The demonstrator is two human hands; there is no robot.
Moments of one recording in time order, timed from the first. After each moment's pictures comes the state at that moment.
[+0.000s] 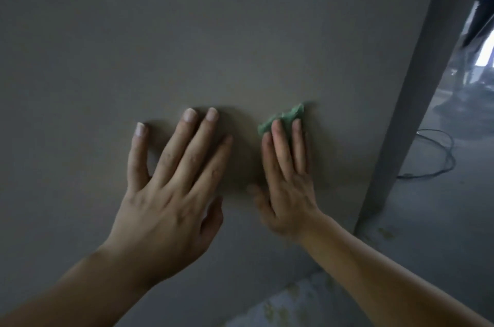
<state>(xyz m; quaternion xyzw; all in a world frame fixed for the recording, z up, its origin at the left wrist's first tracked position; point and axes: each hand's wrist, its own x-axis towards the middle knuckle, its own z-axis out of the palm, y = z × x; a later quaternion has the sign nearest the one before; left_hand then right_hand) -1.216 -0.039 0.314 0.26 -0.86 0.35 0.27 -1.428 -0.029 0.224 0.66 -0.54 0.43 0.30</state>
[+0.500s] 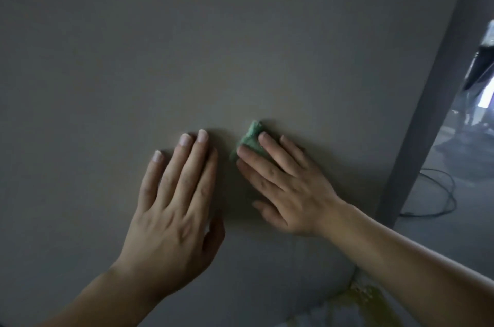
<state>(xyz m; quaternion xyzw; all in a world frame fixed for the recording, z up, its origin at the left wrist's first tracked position) -1.197 -0.041 0.332 0.30 -0.84 0.32 0.33 -1.441 -0.030 0.317 0.77 -0.42 0.20 0.44</state>
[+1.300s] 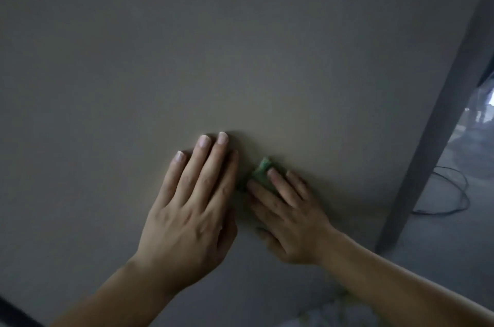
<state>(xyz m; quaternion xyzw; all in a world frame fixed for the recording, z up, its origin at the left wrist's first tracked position) -1.189 -0.045 0.332 0.29 -0.84 0.32 0.31 -1.418 -0.035 0.250 0.76 -0.43 0.23 0.43</state>
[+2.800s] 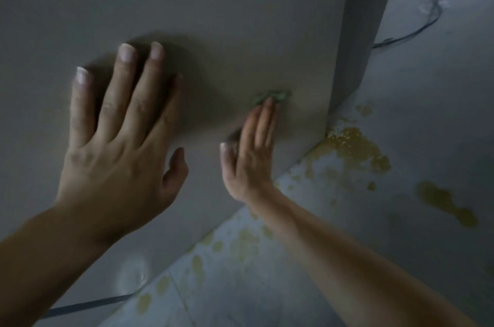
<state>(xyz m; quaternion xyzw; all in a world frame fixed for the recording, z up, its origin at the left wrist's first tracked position) -1.255 -0.045 0.208 0.22 -0.91 0.32 0.16 -1.394 -0.021 0.023 0.41 -0.71 0.57 0.09</state>
